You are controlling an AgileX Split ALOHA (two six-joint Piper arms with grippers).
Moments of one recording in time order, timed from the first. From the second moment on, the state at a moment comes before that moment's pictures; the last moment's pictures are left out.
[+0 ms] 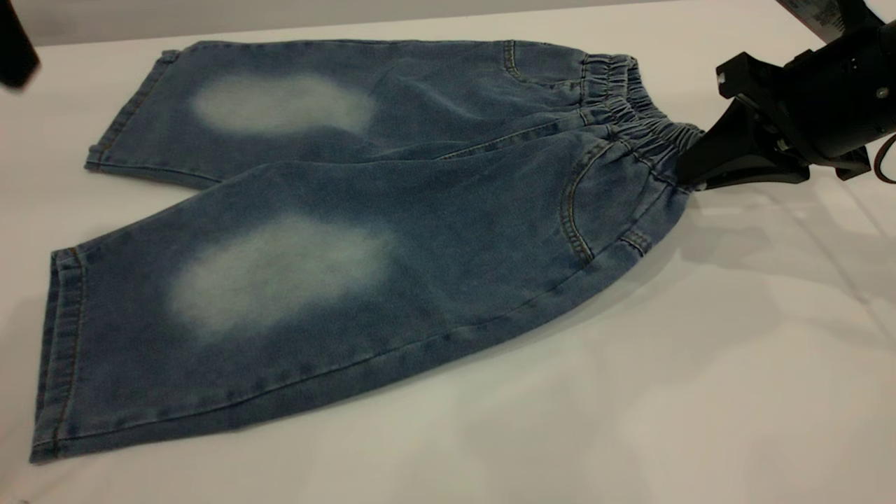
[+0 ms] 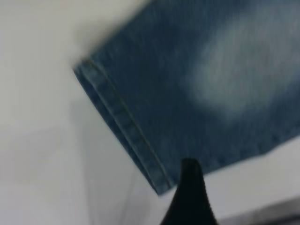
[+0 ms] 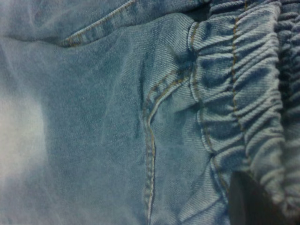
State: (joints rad) left arm -0.13 1.50 -1.02 -0.12 1.01 0.15; right arm 0.00 2.07 -0.84 1.55 0.66 -1.41
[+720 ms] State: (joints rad) left arm -0.20 1.80 -1.02 -0.07 1.09 0.15; right arm 0.00 2.07 -0.86 1.52 0.66 -1.39
